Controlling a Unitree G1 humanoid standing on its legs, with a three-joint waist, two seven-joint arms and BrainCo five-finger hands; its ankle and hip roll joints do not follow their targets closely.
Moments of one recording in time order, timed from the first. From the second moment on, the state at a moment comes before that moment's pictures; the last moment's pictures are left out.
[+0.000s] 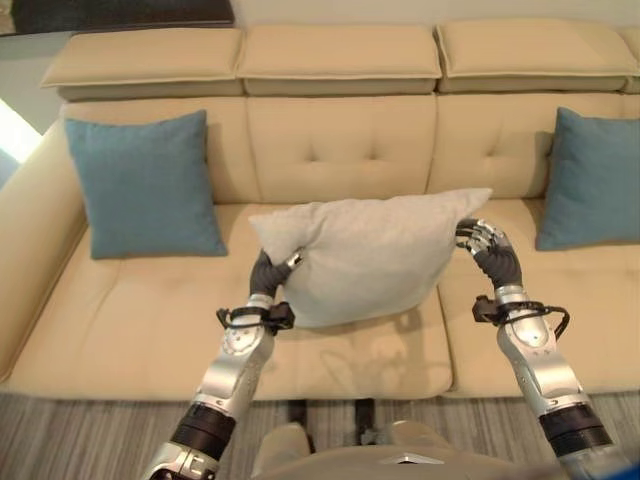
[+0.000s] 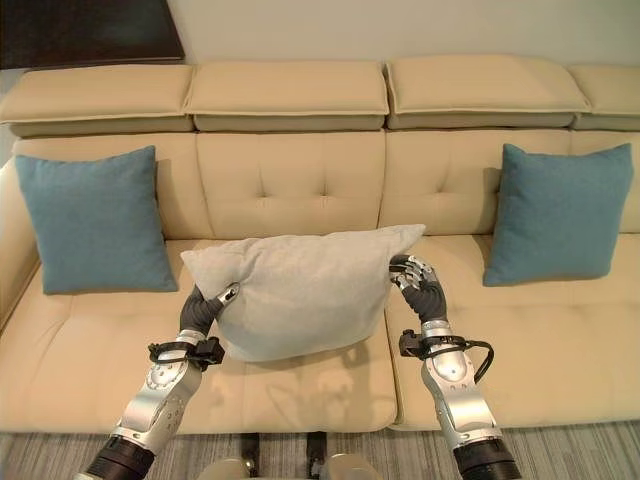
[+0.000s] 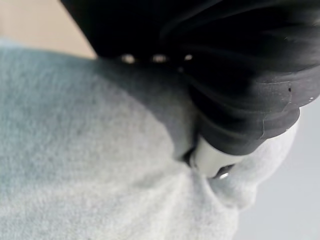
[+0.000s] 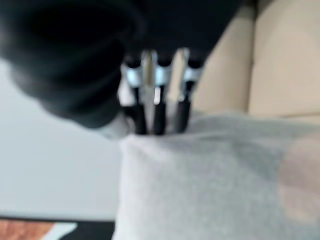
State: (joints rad) left arm -0.06 0.29 -0.26 0.15 -0.52 -0.14 0.18; right arm -0.05 -0.41 0.13 0.10 0.26 -0.17 -0.16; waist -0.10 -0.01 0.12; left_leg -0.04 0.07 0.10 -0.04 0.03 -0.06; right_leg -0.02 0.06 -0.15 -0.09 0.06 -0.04
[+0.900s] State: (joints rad) left arm -0.77 0.37 -0.34 0.52 -0.59 -0.19 0.43; right arm -0.81 -0.50 0.36 0.49 0.27 -0.12 -0.34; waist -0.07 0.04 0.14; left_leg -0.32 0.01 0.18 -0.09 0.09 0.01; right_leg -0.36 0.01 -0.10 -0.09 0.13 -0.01
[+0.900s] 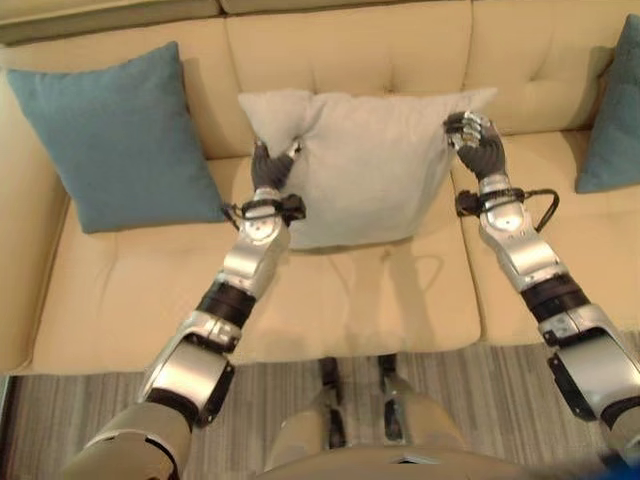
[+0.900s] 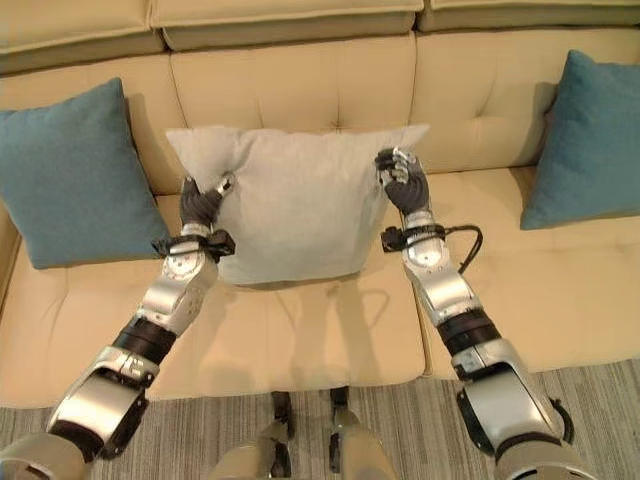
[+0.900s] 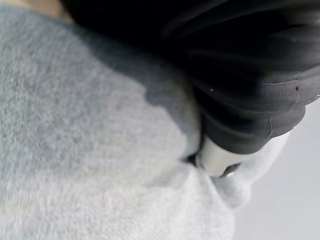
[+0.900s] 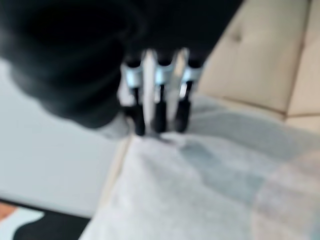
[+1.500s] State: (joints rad) left arm -1.03 0.34 -0.38 0.58 -0.69 -0.25 0.49; right arm -1.07 -0.56 0.48 0.53 0.29 -0.12 -0.44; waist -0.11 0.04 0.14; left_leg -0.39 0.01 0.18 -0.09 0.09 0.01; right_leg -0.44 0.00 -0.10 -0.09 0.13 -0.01
